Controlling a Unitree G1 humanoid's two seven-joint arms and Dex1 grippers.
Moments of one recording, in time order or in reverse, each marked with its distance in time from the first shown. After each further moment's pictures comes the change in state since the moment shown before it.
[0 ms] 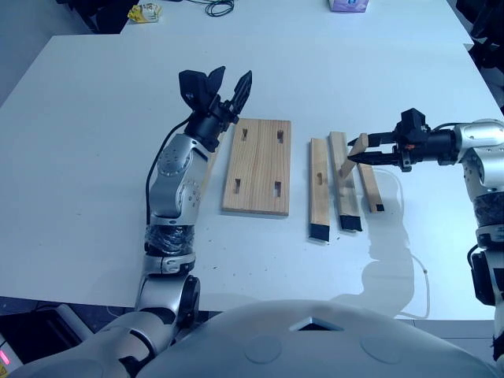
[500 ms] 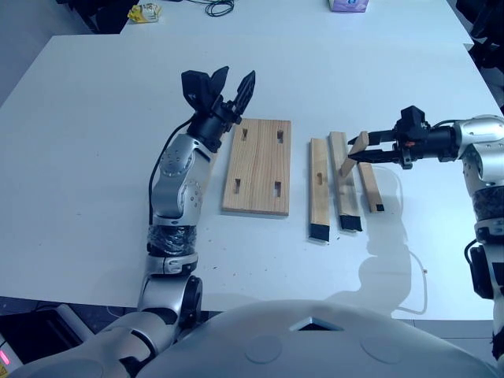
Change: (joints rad) left arm 0.004 -0.019 0.000 -0.003 -0.003 0.000 -0.010; right arm -0.053 0.001 0.011 0.067 -0.028 -0.027 0.030
